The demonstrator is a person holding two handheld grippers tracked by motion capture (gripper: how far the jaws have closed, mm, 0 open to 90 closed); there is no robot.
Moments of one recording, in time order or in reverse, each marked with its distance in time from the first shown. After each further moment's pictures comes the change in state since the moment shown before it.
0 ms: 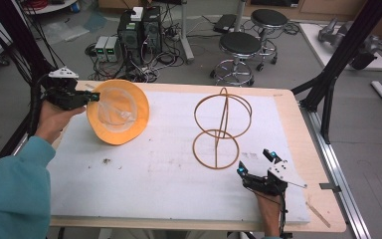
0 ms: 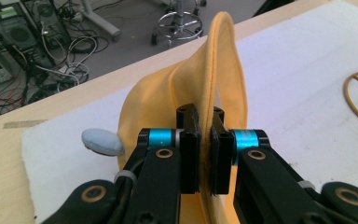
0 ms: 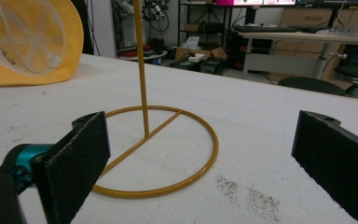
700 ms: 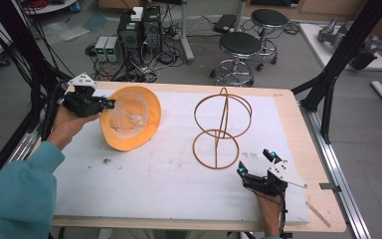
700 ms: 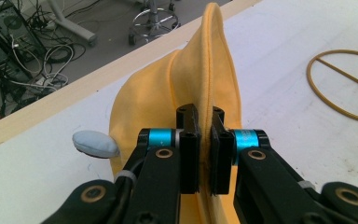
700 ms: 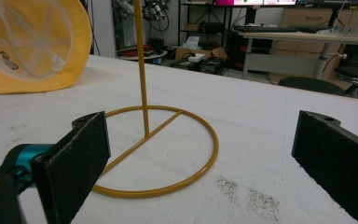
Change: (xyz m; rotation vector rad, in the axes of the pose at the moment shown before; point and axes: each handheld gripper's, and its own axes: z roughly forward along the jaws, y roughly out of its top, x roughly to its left) left arm -0.040 0.004 0.011 0.022 -0.071 0.097; right arm 0.000 0.000 0.000 -0.001 0.000 0.000
